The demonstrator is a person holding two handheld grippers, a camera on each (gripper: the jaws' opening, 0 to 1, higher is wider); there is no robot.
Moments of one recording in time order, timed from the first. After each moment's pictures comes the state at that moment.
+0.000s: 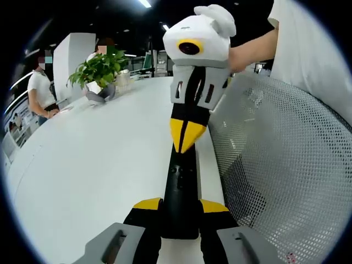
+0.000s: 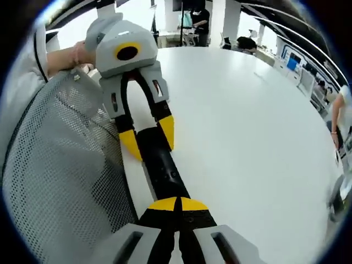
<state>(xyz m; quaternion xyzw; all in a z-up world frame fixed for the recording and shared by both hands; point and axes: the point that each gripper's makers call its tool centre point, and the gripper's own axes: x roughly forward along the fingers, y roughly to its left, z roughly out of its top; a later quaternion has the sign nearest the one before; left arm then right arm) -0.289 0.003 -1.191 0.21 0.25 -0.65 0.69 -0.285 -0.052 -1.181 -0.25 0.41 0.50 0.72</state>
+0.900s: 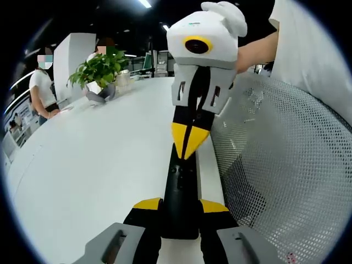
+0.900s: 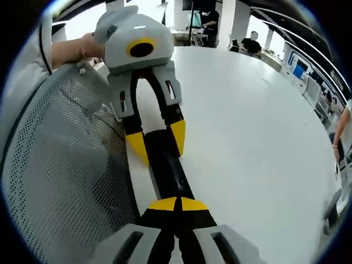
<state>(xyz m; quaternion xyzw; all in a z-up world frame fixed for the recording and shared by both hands) -0.288 0.004 -1.191 0.21 0.25 -0.65 0.69 -0.290 -0.038 -1.182 -0.29 0.40 0.52 0.70</state>
